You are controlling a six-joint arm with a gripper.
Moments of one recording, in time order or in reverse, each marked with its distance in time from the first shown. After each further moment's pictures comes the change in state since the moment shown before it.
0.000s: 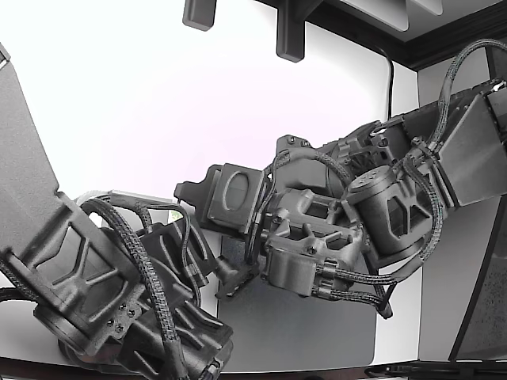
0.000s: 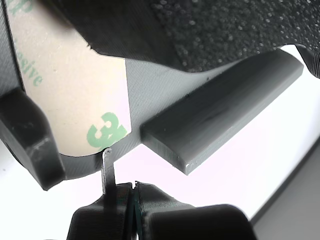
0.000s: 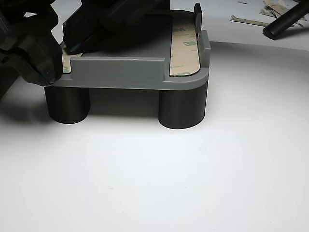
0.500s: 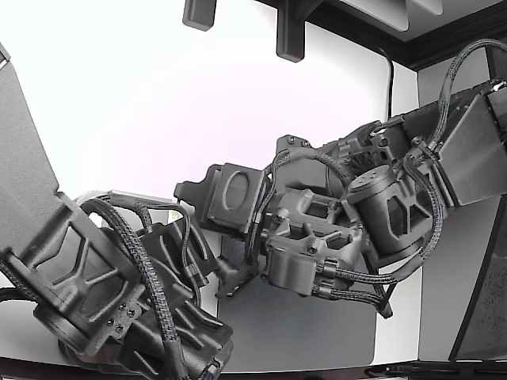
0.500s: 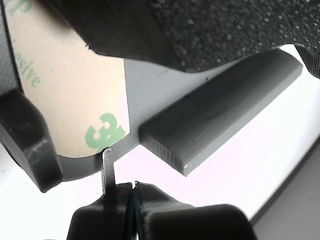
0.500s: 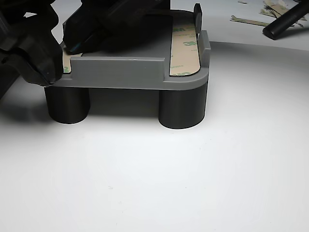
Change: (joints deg) arm -0.1 0.1 0.2 -0.4 0.0 -0.1
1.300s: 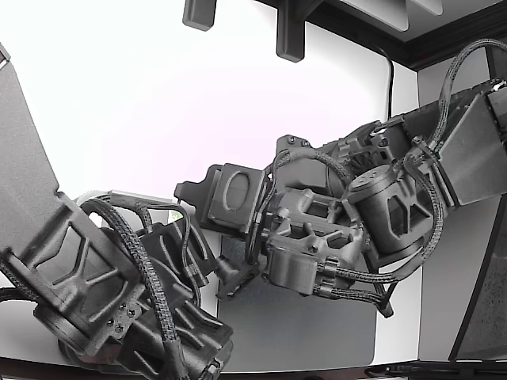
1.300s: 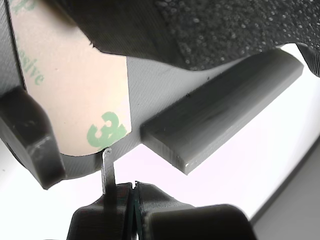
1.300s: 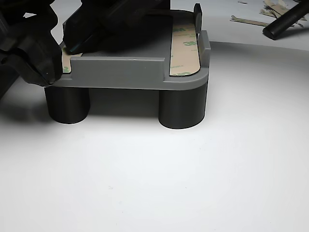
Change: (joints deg) arm 0.0 0.4 0.4 -0.2 -0.1 -0.3
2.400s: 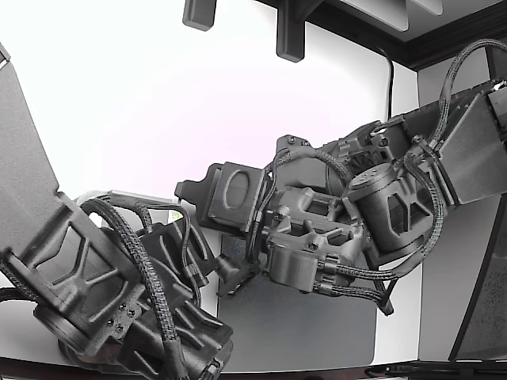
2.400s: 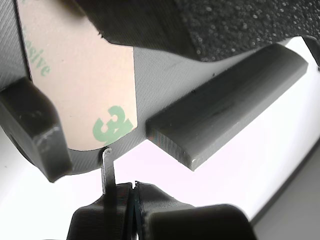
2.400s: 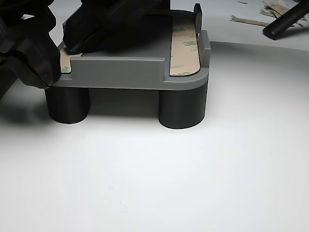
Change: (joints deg) arm -0.4 0.6 0.6 -0.1 -0.4 -0.7
